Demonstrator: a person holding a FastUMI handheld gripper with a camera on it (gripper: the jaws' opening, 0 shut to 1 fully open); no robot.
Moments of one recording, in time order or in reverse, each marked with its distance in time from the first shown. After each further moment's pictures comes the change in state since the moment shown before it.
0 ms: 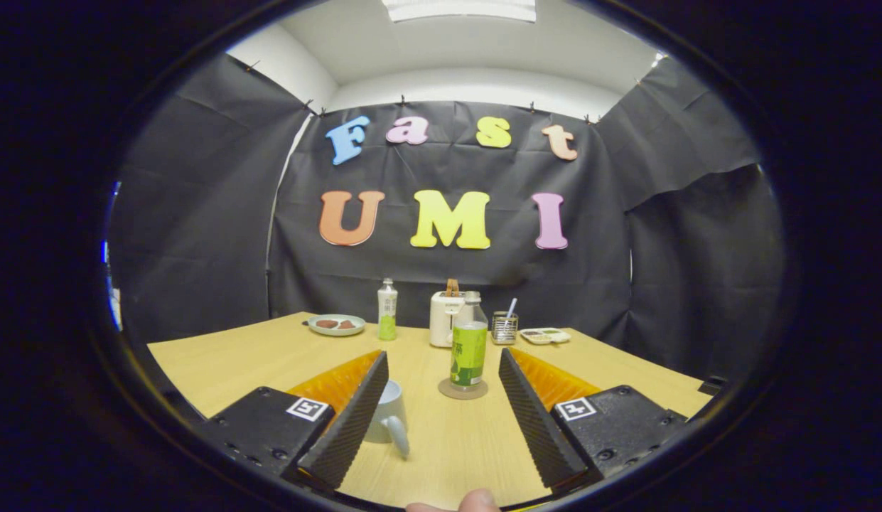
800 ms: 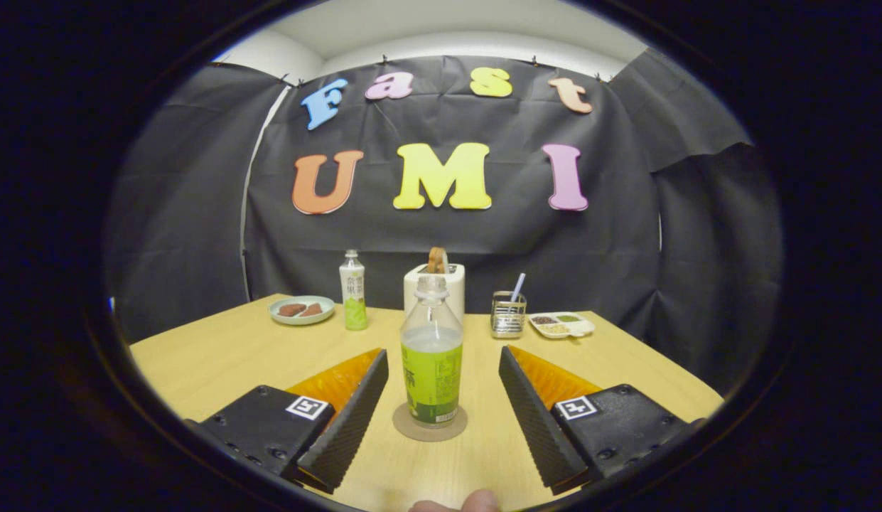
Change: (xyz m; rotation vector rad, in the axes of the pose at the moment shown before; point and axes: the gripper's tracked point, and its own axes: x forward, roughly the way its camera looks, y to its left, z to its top) arm 0.168 -0.075 0.013 0.020 0.134 0.014
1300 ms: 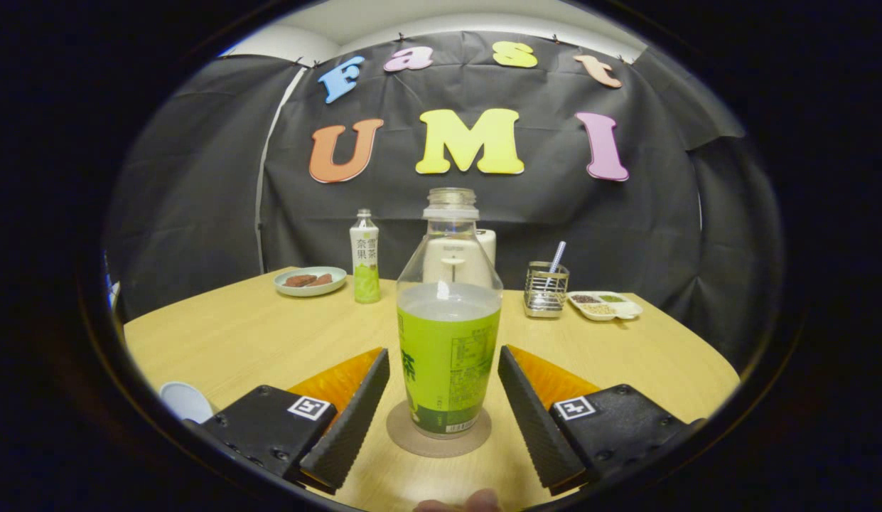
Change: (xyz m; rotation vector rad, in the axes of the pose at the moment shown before) arm 0.098 0.010 -0.058 -0.039 0.114 0.131
